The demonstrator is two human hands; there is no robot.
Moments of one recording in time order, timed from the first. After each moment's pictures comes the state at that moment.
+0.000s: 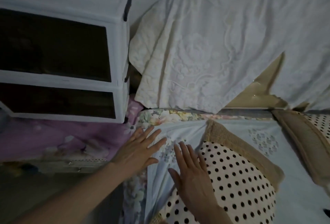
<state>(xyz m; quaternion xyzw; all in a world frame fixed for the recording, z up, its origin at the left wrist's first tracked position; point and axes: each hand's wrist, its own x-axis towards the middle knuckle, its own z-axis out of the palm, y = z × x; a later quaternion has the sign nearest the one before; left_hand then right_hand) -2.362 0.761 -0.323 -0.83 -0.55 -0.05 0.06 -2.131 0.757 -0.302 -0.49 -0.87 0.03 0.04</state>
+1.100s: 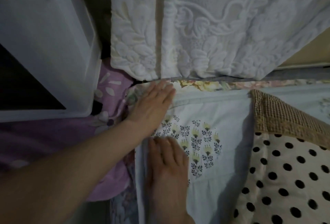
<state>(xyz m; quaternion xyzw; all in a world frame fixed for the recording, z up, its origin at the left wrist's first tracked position) -2.378 0.992 -0.537 -0.81 -0.58 0.00 0.05 -2.258 0.860 -0.560 -0.54 -0.79 0.05 0.28</state>
